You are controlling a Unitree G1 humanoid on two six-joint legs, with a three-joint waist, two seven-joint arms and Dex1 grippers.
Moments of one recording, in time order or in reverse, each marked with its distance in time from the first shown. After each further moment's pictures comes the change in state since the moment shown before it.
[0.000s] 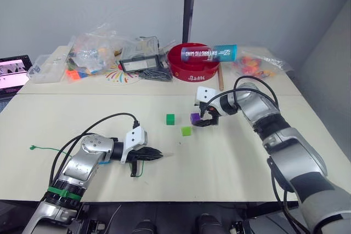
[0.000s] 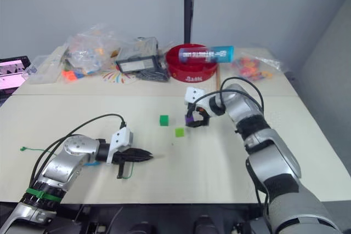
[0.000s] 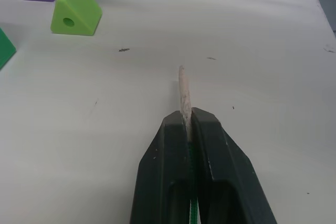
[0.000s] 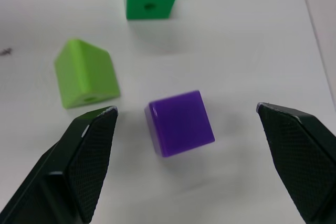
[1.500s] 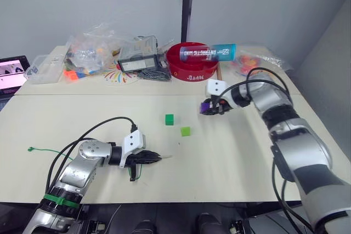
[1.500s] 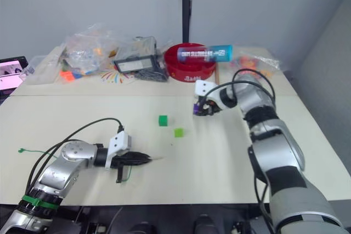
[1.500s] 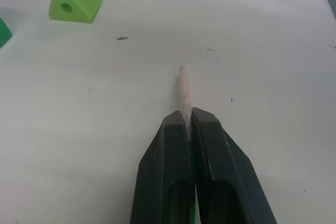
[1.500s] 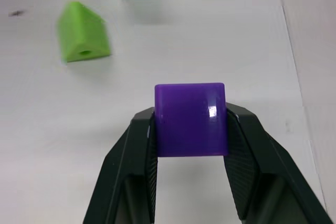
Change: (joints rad) left arm 0.055 0.012 0.013 -0.046 -0.008 0.016 0.035; right arm 0.112 -0.144 -0.166 -0.282 -0.038 0.060 0.242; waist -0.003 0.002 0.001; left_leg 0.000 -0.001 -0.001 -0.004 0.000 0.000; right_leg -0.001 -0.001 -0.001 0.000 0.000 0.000
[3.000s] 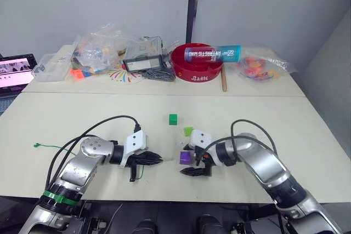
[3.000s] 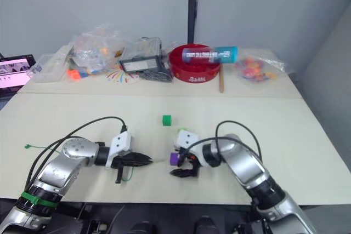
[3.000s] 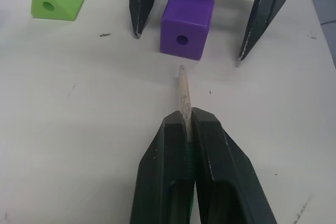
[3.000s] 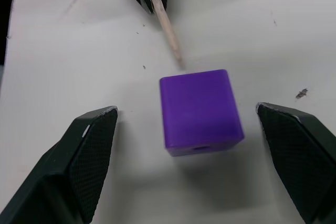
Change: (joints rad) left arm -0.021 0.026 -0.039 -0.051 0.009 0.043 -0.025; right arm 0.663 0.050 0.079 -0.948 0.310 0.565 -0.327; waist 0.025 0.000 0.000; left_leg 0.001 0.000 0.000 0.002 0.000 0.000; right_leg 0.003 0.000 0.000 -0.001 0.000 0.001
